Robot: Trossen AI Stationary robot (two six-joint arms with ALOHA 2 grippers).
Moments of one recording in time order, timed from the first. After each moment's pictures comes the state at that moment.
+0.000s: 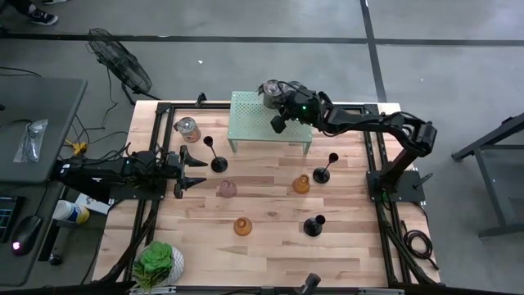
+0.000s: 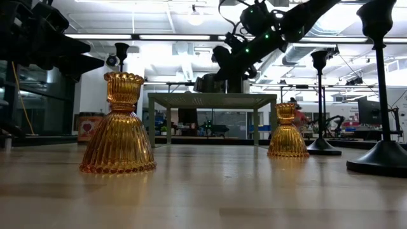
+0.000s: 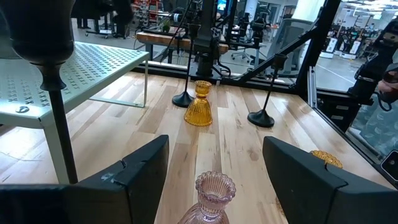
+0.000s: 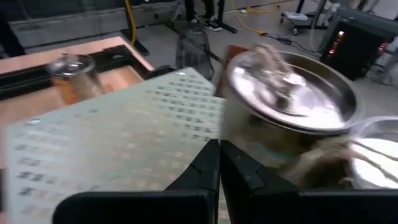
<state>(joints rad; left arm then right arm) -0.07 0.01 0.07 -0.11 -0.10 -0.14 -0.46 1.64 1.08 0.22 0.18 0.03</state>
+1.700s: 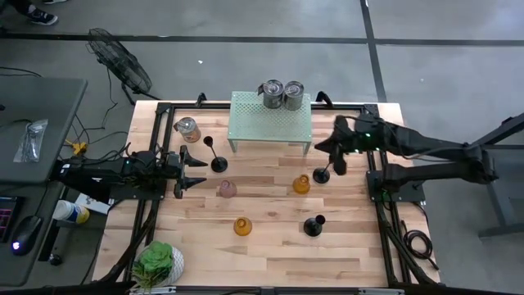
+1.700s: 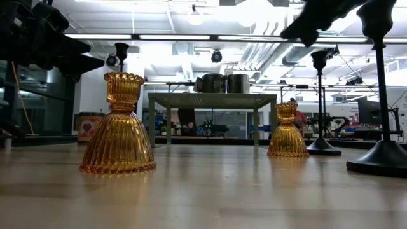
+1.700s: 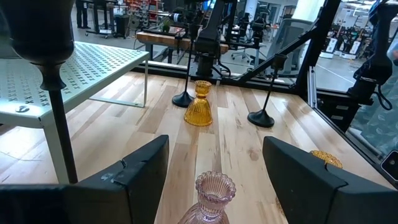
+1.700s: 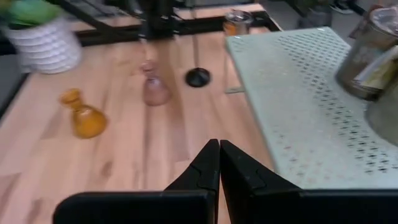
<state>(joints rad) -0.07 0.01 0.07 -0.11 -0.10 -0.14 -0.25 0.82 0.78 -0.41 -0.13 0.00</state>
